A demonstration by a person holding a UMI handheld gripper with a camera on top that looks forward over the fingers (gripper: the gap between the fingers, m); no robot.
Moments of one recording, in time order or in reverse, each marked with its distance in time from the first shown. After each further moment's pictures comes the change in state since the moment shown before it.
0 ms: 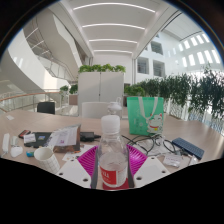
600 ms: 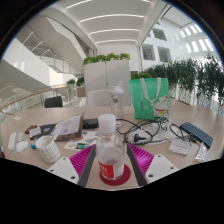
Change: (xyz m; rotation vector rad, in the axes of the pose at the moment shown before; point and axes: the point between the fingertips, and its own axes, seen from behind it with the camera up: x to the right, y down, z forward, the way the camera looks) arm 0.011 0.050 0.001 -0.126 -0.121 0.077
